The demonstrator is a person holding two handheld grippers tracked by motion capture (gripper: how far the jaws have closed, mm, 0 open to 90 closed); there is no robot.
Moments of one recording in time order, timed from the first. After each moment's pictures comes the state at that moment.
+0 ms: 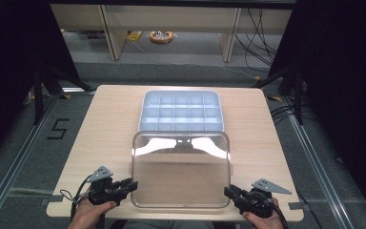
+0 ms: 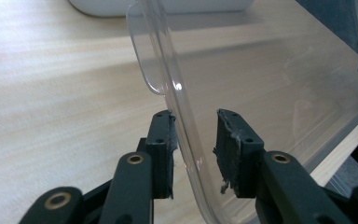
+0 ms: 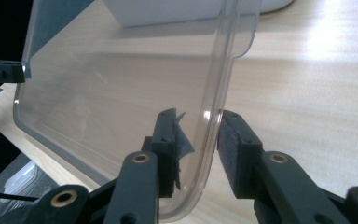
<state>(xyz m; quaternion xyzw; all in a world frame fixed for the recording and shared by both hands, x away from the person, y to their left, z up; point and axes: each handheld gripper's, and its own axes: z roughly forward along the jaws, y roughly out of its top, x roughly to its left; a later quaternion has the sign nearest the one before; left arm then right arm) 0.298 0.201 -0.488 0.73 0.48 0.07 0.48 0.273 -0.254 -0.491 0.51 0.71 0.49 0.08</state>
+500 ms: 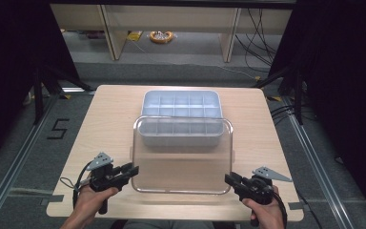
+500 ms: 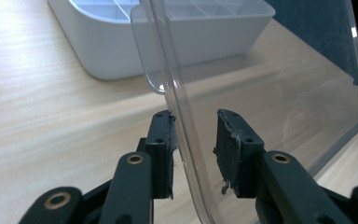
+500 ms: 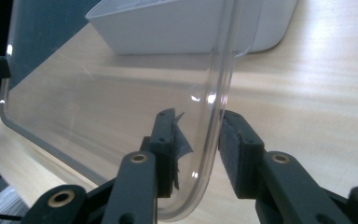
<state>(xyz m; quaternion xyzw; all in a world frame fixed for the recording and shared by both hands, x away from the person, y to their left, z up) 0.323 0.195 -0.457 0.72 0.47 0.11 0.50 0.301 -0.254 -0.473 0.51 0.70 0.49 0.10</state>
